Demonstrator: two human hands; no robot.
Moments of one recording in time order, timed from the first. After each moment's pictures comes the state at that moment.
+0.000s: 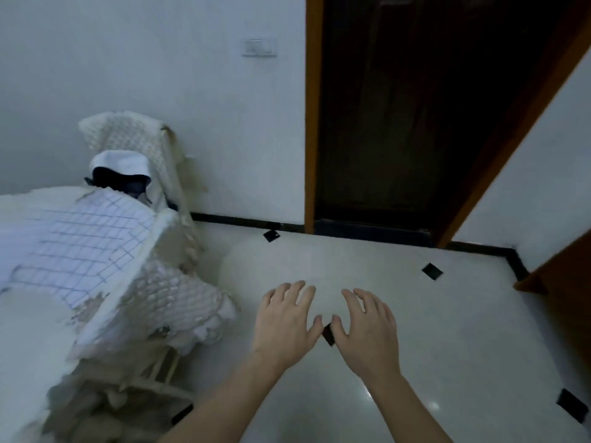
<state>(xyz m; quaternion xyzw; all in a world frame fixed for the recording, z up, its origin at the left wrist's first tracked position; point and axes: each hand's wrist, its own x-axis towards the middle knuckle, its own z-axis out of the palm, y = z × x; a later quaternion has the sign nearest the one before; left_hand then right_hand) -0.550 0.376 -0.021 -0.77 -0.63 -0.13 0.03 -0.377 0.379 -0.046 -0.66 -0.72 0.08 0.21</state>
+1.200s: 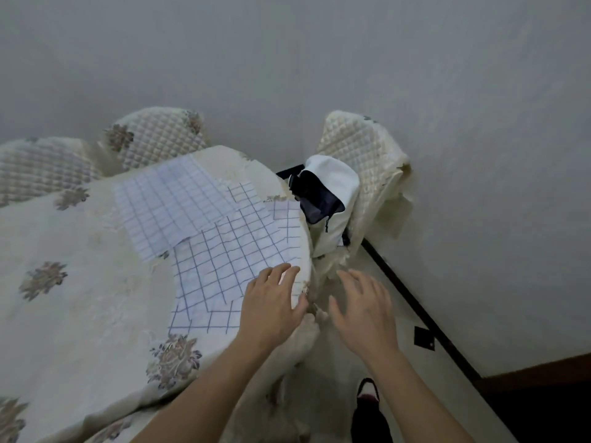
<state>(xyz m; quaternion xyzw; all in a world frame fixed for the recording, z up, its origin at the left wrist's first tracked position) -0.965 0.658 -0.025 -0.32 -0.94 -0.13 0.04 -0.865 0.818 -0.043 -0.22 -0.95 0.17 0.13</state>
